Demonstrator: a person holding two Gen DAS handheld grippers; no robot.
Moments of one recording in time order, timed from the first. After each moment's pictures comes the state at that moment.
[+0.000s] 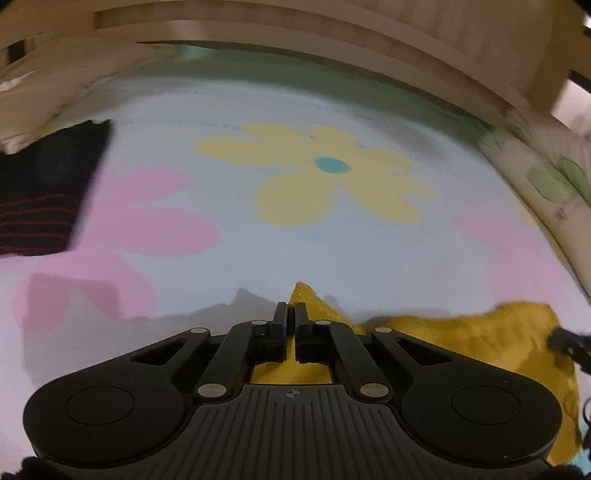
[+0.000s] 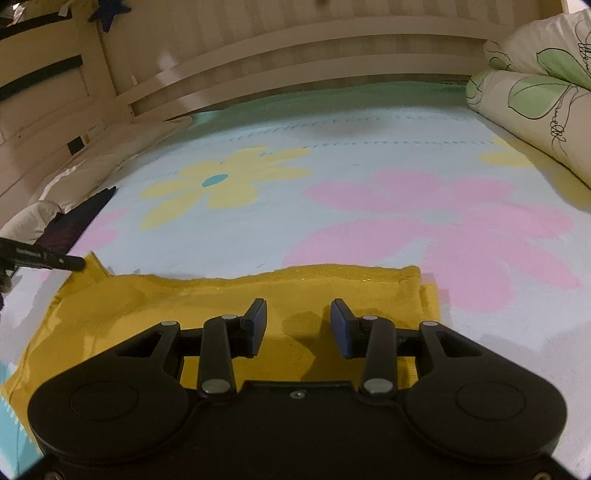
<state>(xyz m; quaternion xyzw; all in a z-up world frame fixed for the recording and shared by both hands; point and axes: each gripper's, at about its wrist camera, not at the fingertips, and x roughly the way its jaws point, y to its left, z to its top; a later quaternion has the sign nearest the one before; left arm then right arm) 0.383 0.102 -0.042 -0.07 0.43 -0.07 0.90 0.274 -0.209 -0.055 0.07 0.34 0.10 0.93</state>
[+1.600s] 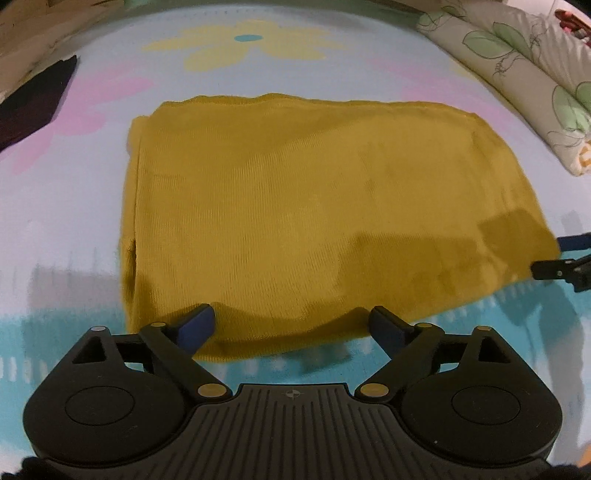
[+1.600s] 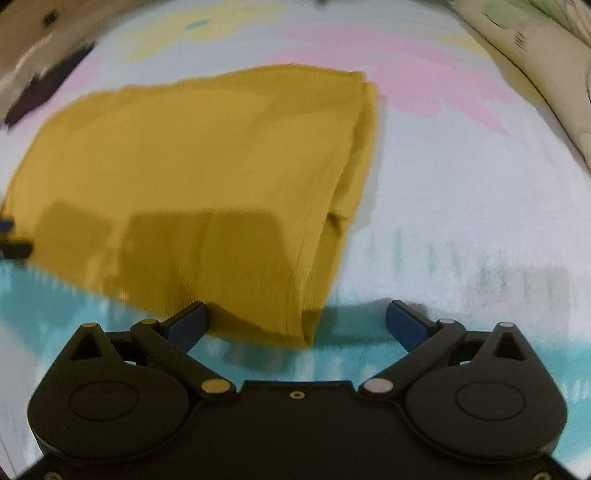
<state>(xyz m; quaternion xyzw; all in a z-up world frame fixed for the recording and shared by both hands) 0.226 0.027 -0.072 0.00 0.52 -0.13 0.84 0.195 -0.215 -0.075 -0.03 0.55 0.06 0.84</state>
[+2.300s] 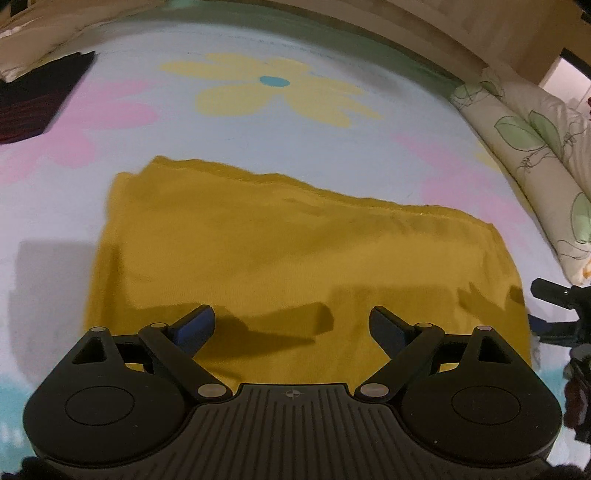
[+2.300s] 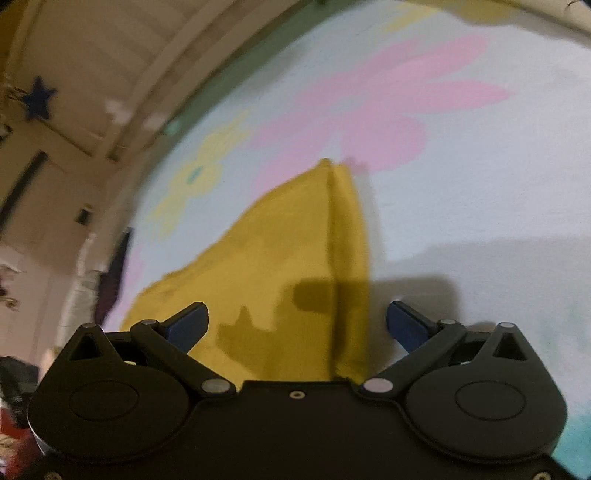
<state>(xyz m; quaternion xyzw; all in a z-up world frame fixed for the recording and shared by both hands) 0.296 0.010 -0.060 -0.10 0.49 -0.09 0.86 0.259 -0.295 -0.092 0.33 0.43 0.12 0.83</state>
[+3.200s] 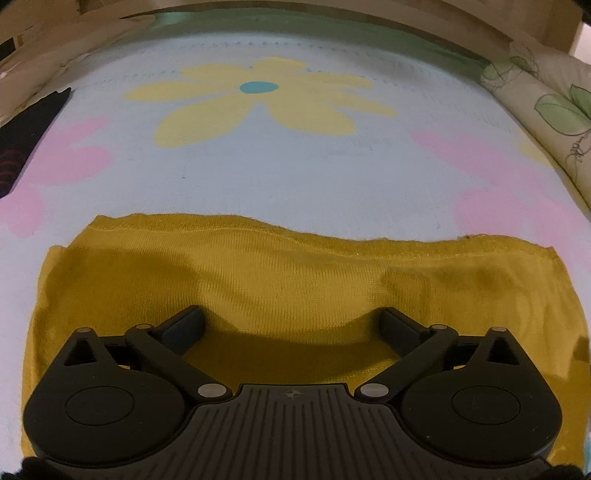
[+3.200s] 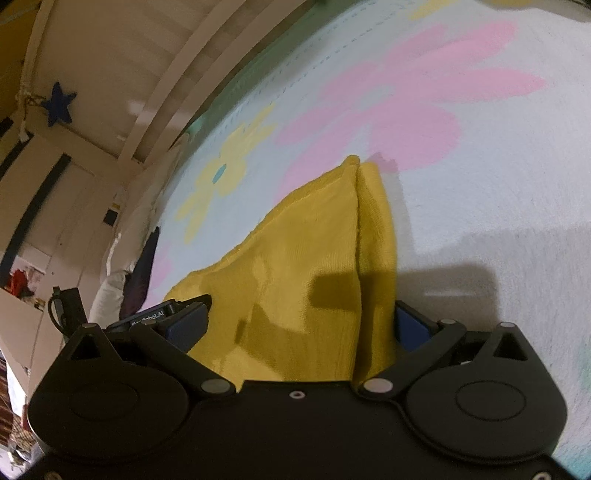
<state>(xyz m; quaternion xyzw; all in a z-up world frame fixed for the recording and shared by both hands) 0.363 -0.047 -0.084 -0.03 0.49 -0.04 0.87 0.261 -0.295 -0.091 0.35 0.43 0.16 0.82</state>
